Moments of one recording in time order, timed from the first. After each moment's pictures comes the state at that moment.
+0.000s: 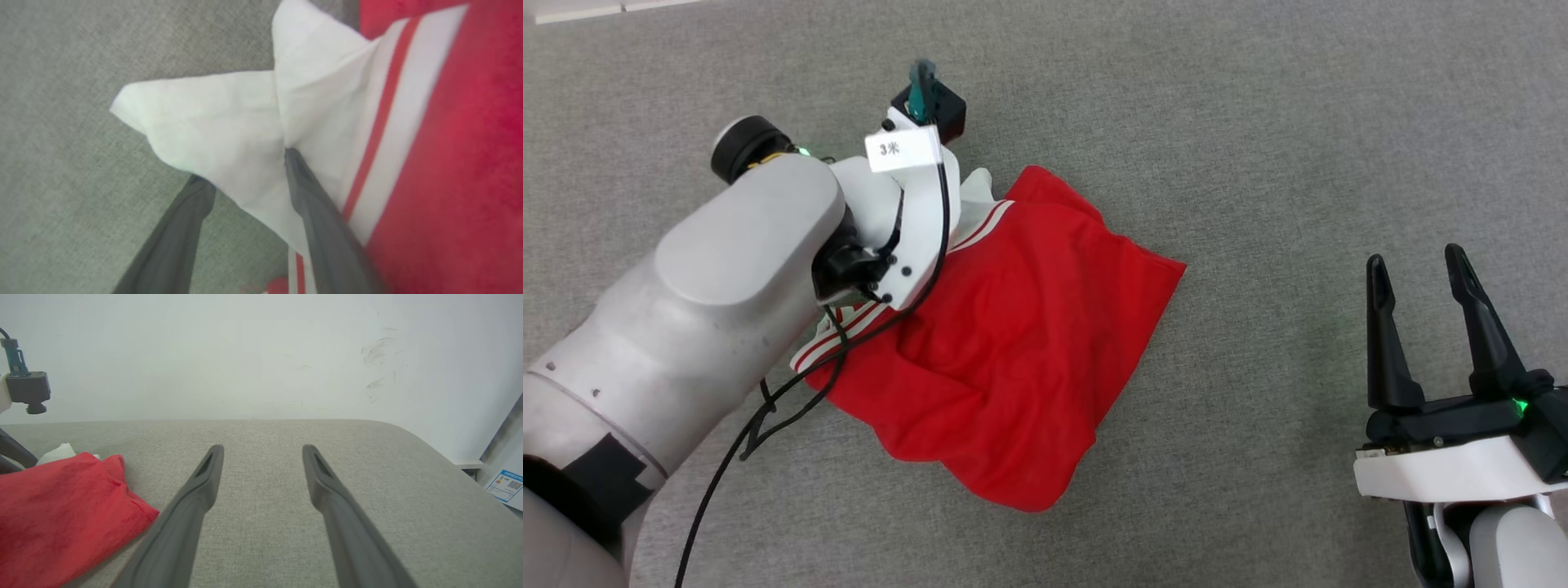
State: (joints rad) left arm -1.23 0.45 -1.21 0.63 -0.93 -0.13 0.83; right arm -0.12 -0.05 -0.03 -0.10 0.09 0.13 -0.26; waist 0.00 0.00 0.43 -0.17
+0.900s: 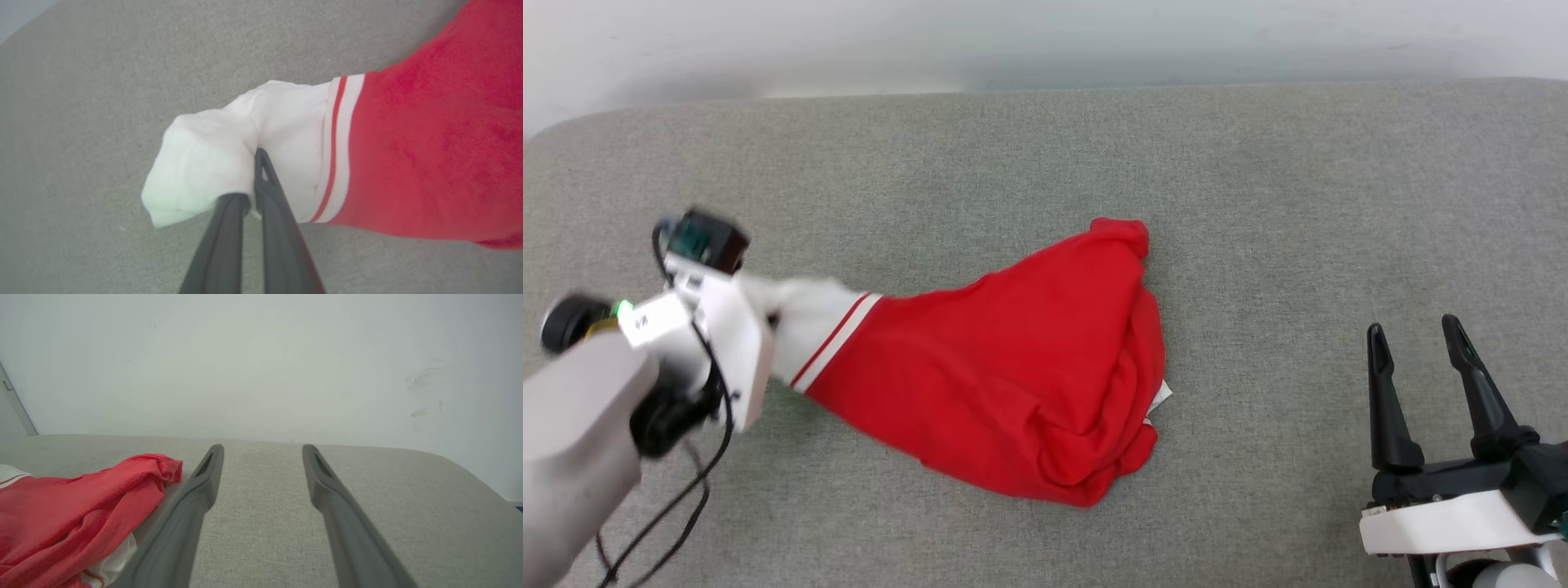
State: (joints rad) left arm -0.93 0.78 -1.17 0.53 -1.08 -0.03 0.29; right arm -0.01 -0.05 -0.05 -0.08 0.06 0.13 -0.26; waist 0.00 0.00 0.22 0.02
